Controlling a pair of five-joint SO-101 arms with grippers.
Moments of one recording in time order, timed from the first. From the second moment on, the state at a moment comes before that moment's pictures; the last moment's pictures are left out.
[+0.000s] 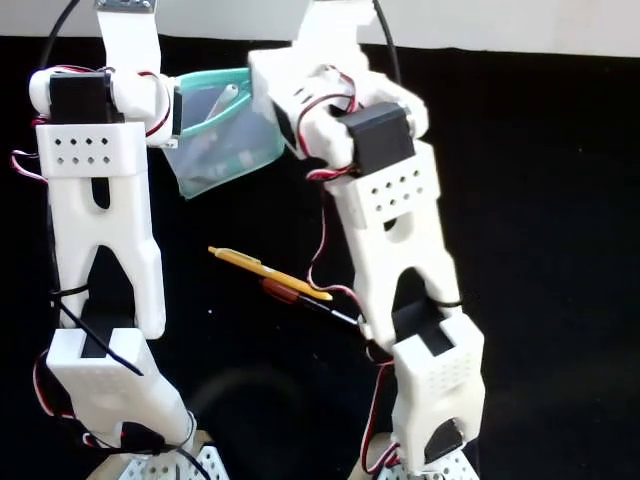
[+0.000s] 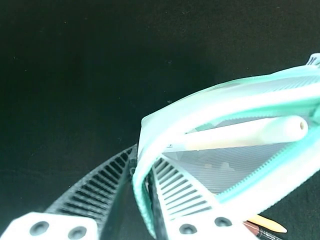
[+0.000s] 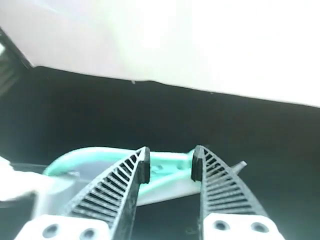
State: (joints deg) left arm -9.7 22.5 -47.1 99.0 1.3; right arm -30.6 21.8 -68.3 77.9 -12.9
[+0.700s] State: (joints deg) left arm -9.7 22.5 -47.1 99.0 1.3; right arm -32.0 33.8 -68.2 68.5 -13.4
